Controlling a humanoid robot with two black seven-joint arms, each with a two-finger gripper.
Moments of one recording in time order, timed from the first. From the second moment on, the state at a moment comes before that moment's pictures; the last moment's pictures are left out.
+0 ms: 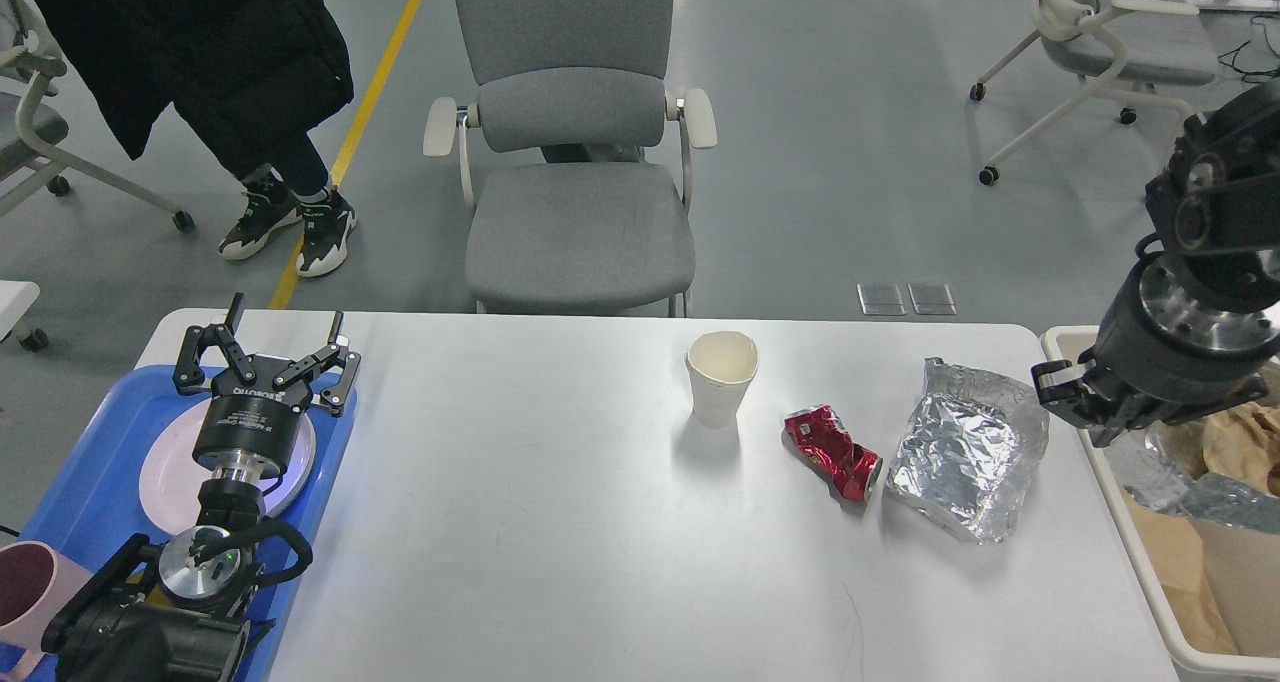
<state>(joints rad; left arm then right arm) -0.37 0.13 -1.39 -0.62 -0.13 -0.69 -0.09 2.42 -0.19 -1.55 1.74 -0.05 0.57 -0.12</state>
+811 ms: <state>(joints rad) -0.37 0.13 -1.39 -0.62 -0.13 -0.69 -0.09 1.53 -0.68 -1.31 0.86 -0.05 0.44 -0.07</state>
